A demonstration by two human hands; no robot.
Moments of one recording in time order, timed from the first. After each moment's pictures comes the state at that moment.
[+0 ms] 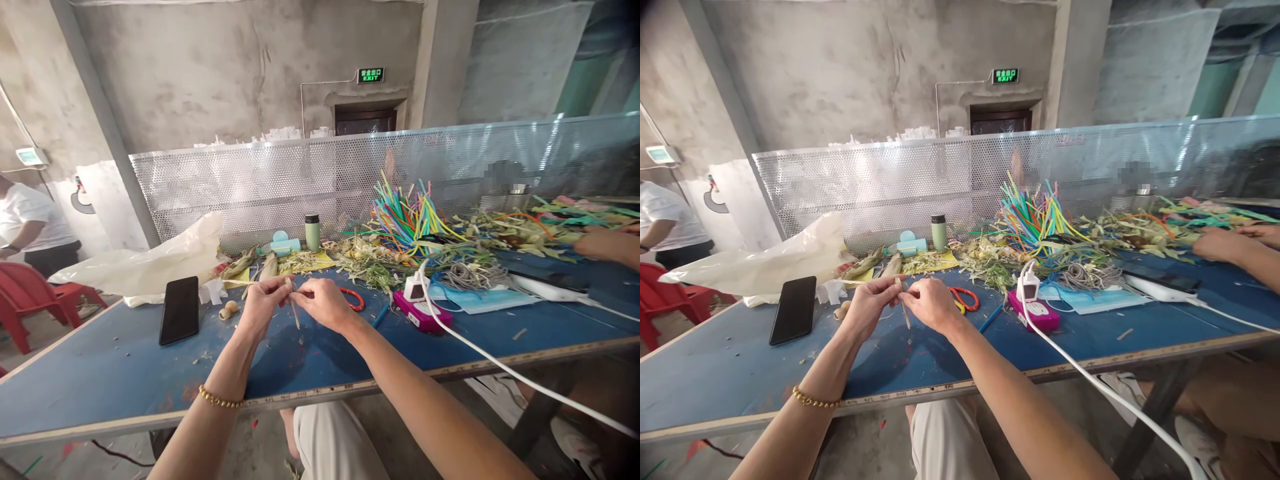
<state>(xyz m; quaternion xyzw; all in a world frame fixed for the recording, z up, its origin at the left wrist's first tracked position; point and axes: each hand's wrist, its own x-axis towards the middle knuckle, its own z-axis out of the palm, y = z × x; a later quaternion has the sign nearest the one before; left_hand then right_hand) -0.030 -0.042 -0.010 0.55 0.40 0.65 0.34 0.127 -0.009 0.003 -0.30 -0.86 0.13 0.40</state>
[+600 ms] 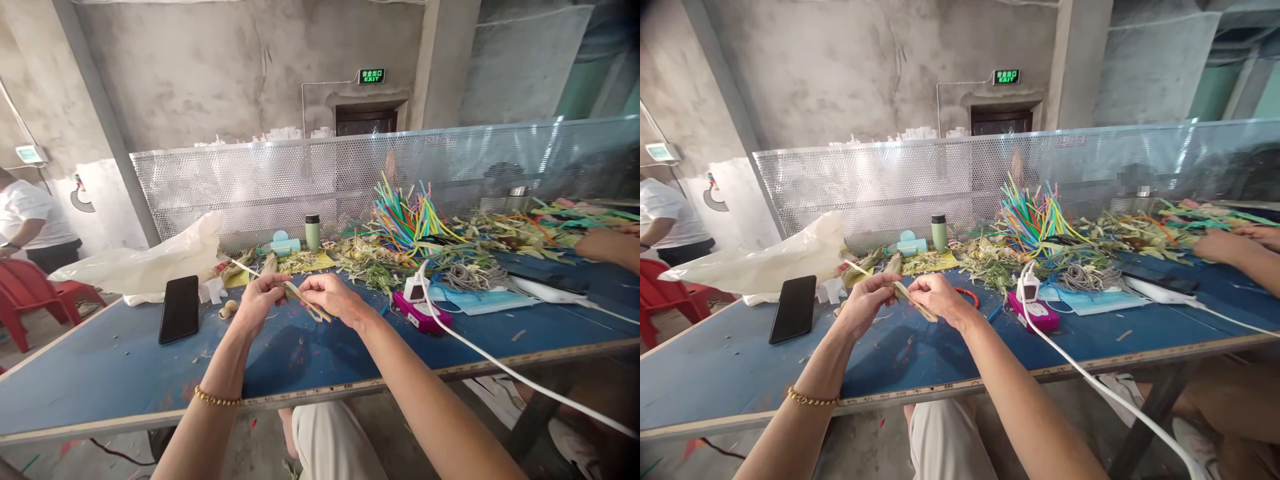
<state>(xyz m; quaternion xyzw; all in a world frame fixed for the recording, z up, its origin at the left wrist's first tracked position) -0.036 -0.050 0.000 0.55 0.42 0.63 0.36 0.142 -0.003 0.009 -0.28 -0.78 0.43 0.36</state>
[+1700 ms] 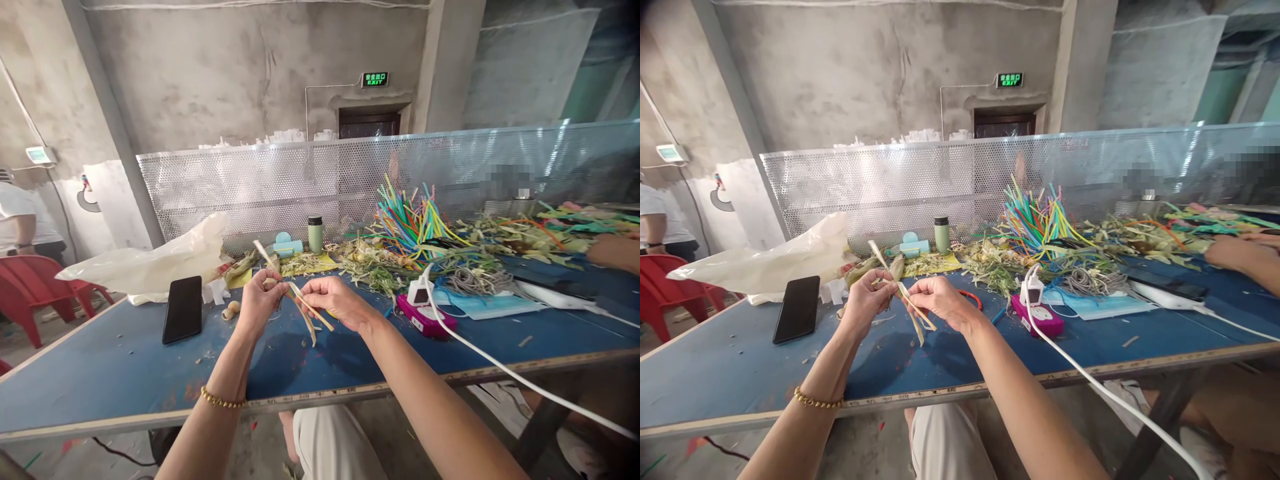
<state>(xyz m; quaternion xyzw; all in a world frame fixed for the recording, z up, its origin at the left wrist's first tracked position) -0.036 -0.048 -0.002 0.53 0.42 0.66 0.31 0.144 -0.017 0.018 -0.21 -0.74 0.54 0.33</state>
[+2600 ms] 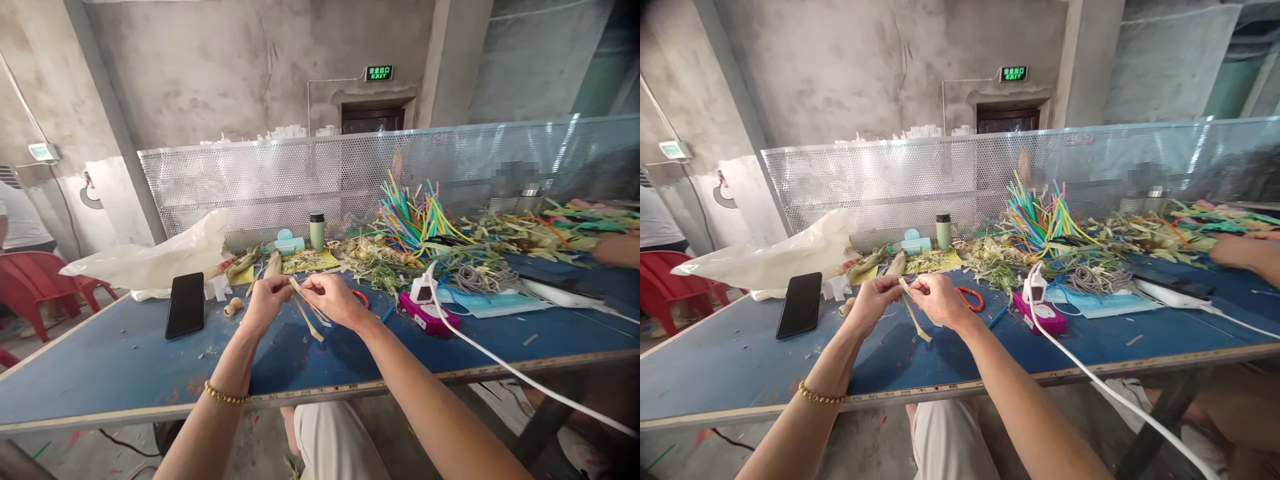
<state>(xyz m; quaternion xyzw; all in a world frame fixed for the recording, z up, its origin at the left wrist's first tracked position) -0.034 -0.046 -0.002 0.60 0.45 0.61 0.26 0.135 -0.006 0.007 -0.27 -0.85 0.22 0.41</state>
